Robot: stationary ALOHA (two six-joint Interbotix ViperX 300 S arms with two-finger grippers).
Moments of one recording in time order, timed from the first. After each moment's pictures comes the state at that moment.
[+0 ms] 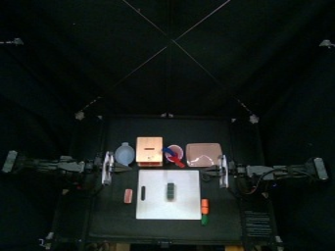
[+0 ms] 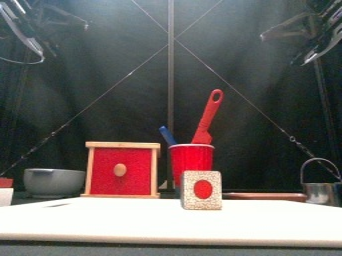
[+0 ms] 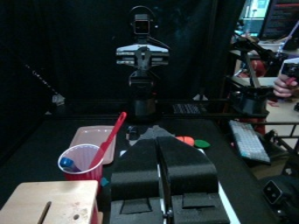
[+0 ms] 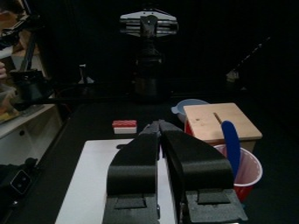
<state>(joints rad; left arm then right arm) 0.00 -0.96 1.18 0.00 -0.30 0.00 0.00 -0.97 1.19 0.00 -0.29 0.00</state>
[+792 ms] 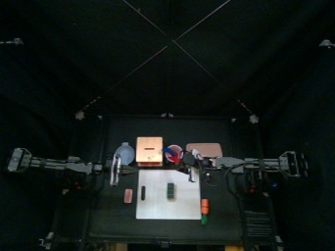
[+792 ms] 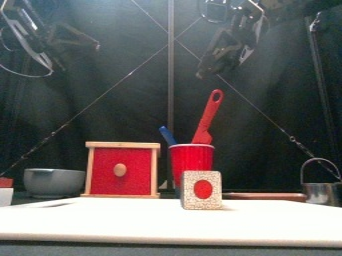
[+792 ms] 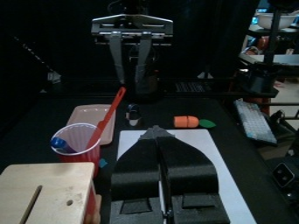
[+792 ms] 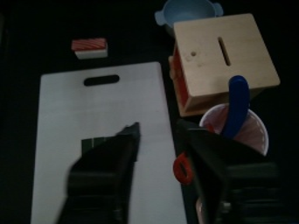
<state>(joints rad) 0.00 -0.78 1.19 0.00 -0.39 0.00 -0.10 -0.29 0.48 -0.07 0.56 0.02</state>
